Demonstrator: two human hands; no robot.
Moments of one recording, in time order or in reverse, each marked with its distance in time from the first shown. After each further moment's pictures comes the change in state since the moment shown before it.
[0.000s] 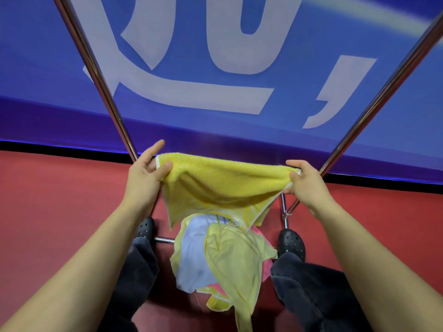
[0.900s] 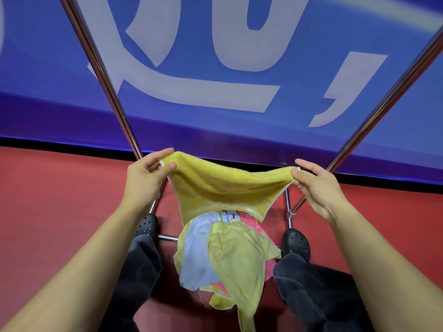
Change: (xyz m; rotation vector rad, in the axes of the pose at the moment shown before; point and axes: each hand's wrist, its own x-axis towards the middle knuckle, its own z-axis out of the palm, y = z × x) left_hand -0.001 0.000 -0.006 0.150 0.049 0.081; right_hand 0.007 0.013 -0.006 0.703 -0.096 0.118
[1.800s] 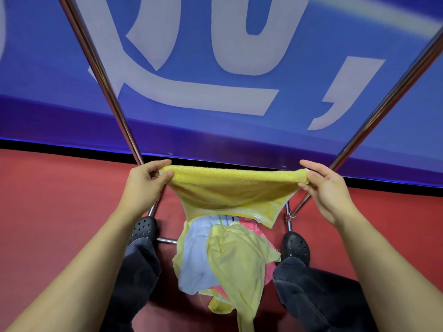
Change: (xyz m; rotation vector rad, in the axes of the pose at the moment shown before) left_hand 0.011 -0.017 -0.015 0.464 -0.043 0.086; right_hand -0.001 -0.007 -0.017 -0.127 -0.029 -0.135
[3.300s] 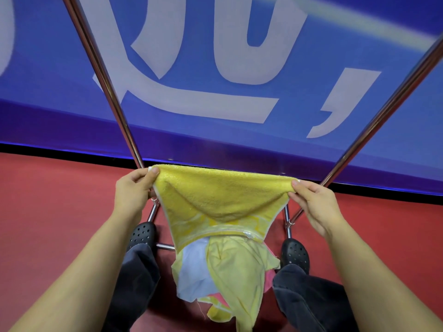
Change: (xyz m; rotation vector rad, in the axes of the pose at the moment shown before) left_hand 0.000 -0.003 -0.008 -0.506 0.157 -0.321; right_hand -0.012 0.008 0.019 0.109 0.106 0.146
